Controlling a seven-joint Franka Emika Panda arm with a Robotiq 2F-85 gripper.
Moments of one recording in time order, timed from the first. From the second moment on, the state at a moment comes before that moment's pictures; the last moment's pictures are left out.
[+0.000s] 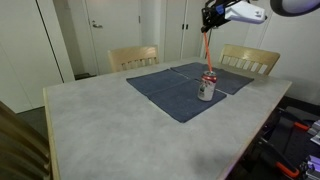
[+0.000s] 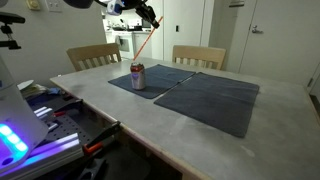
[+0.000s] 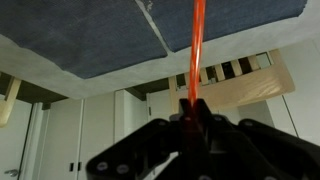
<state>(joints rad) -0.98 -0.45 0.92 -2.77 -0.50 3.32 0.99</state>
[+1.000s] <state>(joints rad) -1.31 -0.59 1.27 -2.76 -0.42 3.41 1.08</state>
